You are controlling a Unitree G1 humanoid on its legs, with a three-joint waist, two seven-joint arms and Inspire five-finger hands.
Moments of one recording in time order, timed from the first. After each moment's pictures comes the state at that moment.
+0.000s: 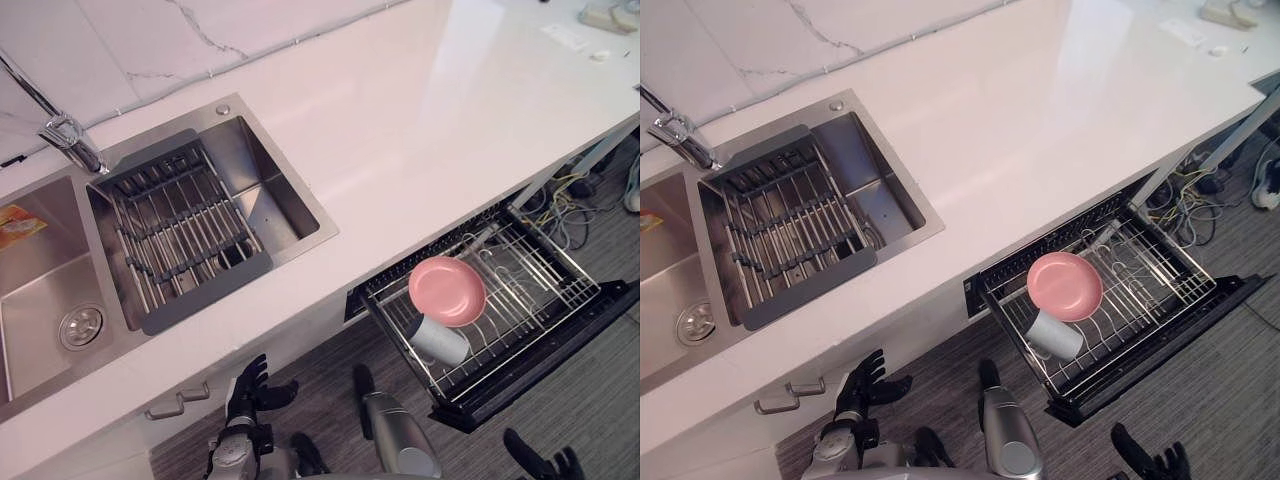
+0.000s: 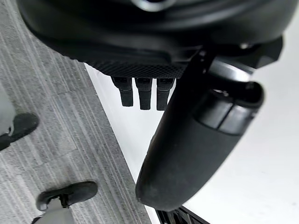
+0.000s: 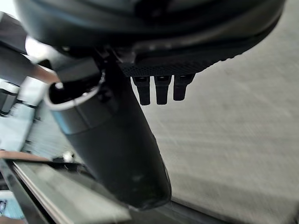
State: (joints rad) left arm 0.13 -0.02 0.05 0.72 -0.08 -0.16 0.11; right arm 0.31 0.06 -0.56 0.45 0.45 -0.09 -0.26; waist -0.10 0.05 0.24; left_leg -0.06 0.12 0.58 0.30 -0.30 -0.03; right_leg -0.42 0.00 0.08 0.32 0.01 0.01
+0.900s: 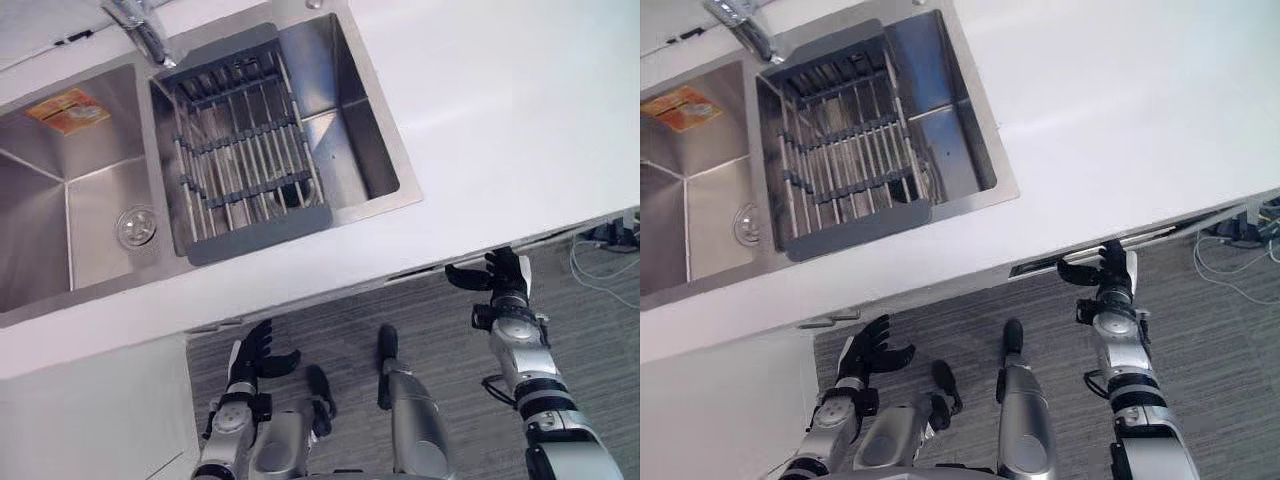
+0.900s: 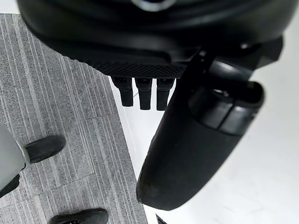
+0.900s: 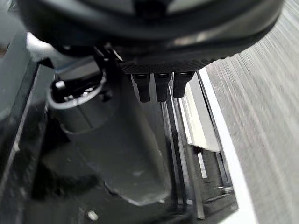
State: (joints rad) left arm 0.01 0.09 -0.05 0.73 -0.10 -0.20 0.11; right arm -0.31 -0.44 -0.01 0.63 0.15 0.00 -0.22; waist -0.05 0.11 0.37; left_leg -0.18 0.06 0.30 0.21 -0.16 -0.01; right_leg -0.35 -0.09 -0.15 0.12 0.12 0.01
